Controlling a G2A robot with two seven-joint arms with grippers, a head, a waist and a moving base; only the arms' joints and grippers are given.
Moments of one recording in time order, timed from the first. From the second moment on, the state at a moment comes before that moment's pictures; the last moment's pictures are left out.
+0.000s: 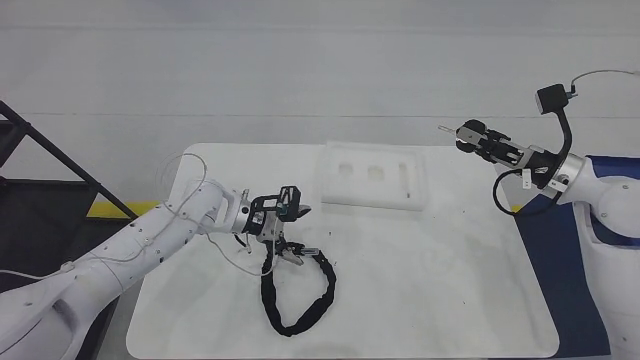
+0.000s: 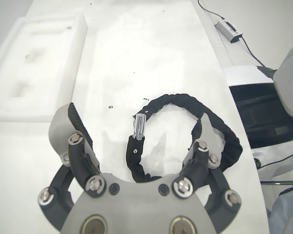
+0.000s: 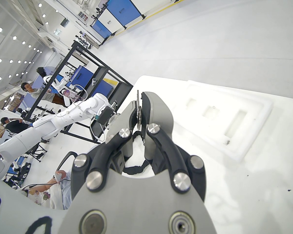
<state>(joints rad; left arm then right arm) 0.56 -0.89 -0.28 -1.19 1.11 -0.99 0.22 -1.10 -0.97 1.61 -1.69 0.03 -0.21 0.98</state>
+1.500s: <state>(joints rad) 0.58 -1.06 -0.24 -0.93 1.67 -0.95 0.55 -1.10 -0.97 1.61 -1.69 0.03 -0.21 0.98</state>
